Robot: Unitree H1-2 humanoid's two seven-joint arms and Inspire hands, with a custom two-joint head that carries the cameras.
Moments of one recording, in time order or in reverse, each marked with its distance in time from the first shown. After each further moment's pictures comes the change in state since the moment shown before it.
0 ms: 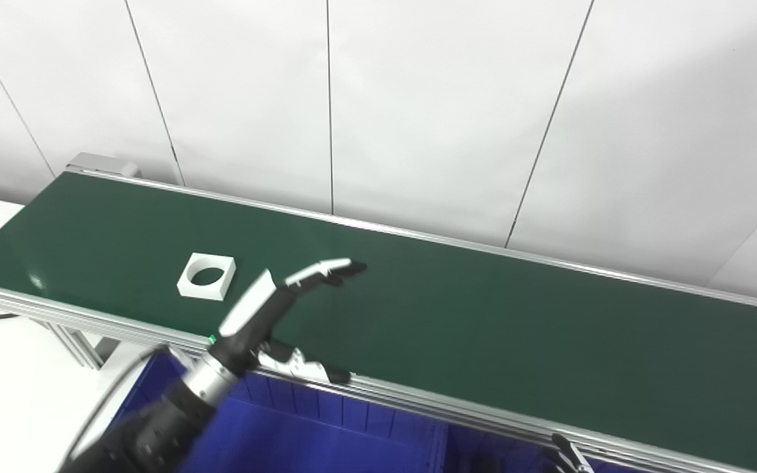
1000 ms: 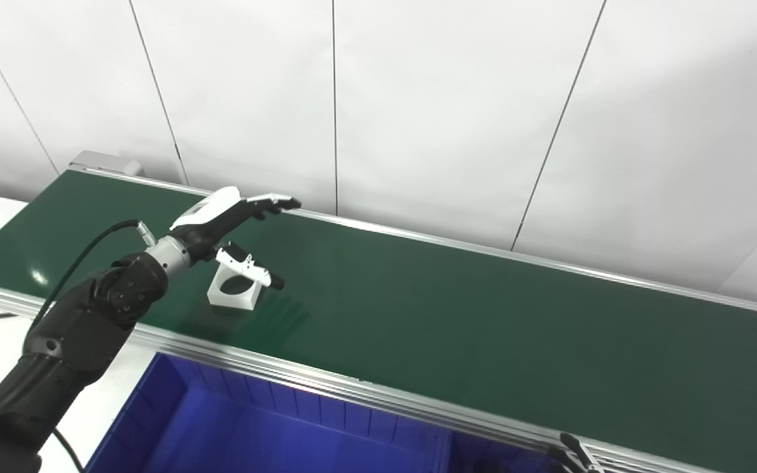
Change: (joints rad) left arm -0.322 0.103 0.191 0.481 0.226 0.120 -0.360; right arm -0.010 0.000 -0.004 0.002 0.066 0.000 0.011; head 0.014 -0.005
